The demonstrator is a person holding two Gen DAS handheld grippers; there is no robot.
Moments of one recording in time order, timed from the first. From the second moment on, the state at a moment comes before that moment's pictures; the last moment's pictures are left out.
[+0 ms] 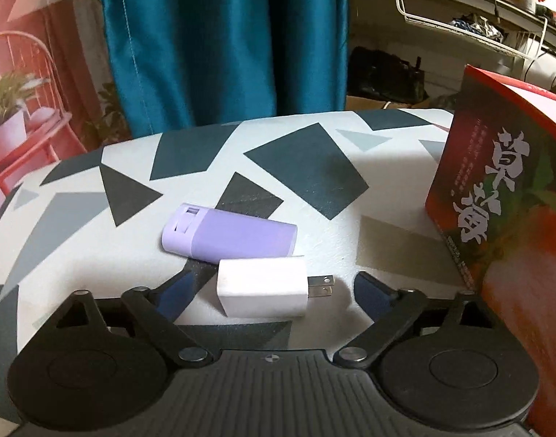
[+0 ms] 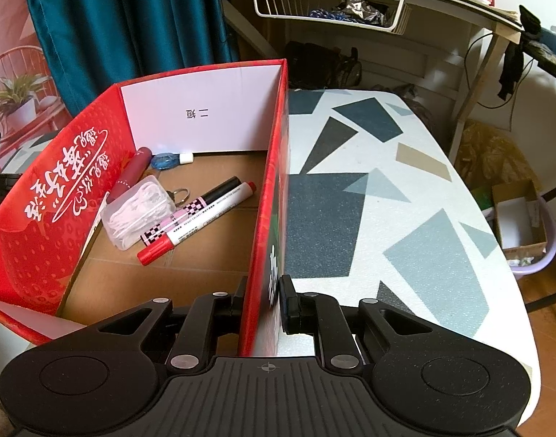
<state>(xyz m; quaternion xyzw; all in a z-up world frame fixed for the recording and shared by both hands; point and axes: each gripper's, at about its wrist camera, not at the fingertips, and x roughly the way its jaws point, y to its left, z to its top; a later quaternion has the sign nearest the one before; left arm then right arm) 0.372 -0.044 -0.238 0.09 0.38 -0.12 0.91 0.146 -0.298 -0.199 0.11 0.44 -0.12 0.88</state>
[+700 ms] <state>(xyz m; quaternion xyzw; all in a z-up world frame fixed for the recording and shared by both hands) 0.319 -0.059 -0.135 0.09 0.27 -0.25 0.92 0.145 -0.297 -0.199 0.11 0.45 -0.12 0.88</state>
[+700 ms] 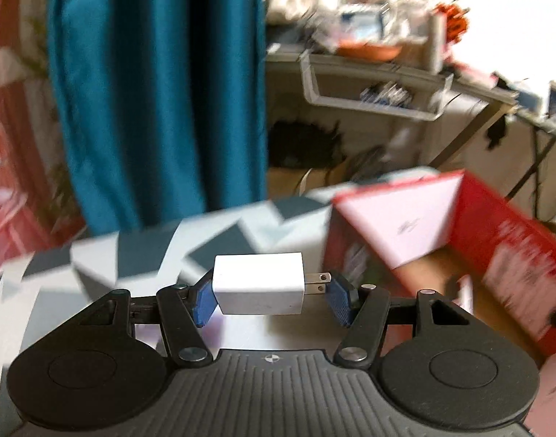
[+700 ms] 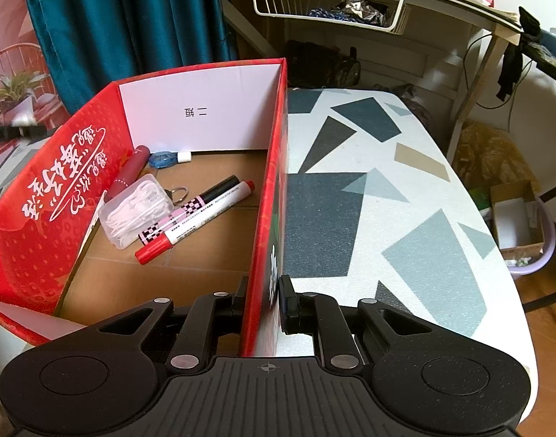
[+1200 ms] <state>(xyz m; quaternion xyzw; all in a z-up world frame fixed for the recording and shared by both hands) 0.301 -0.169 -0.144 0.21 0.22 -0.35 0.89 0.145 -0.297 -0.199 0.11 0.45 -0.12 0.88</state>
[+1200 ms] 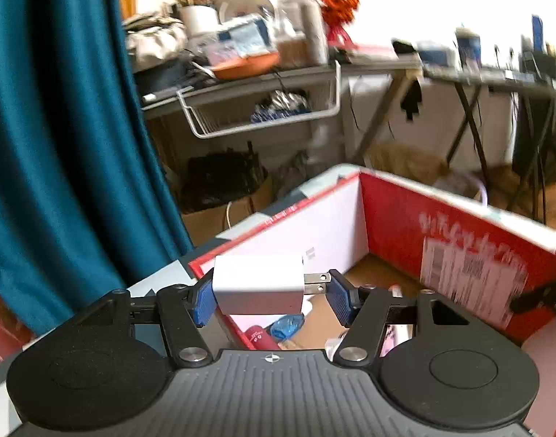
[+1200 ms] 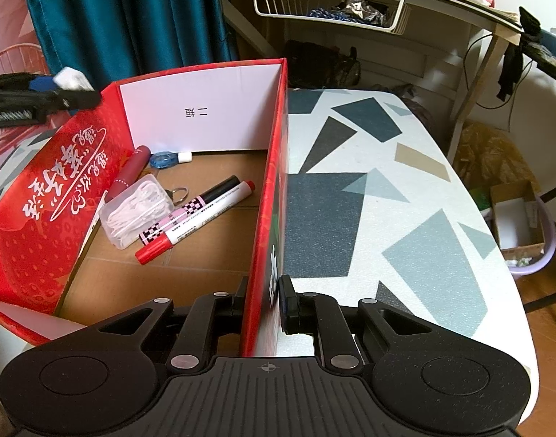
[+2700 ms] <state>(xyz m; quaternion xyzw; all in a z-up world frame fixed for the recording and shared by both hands) 0.418 -0.020 -0.235 0.14 0.36 -0.22 0.90 0.150 -0.295 -0.199 0.10 0.46 -0.12 0.88</state>
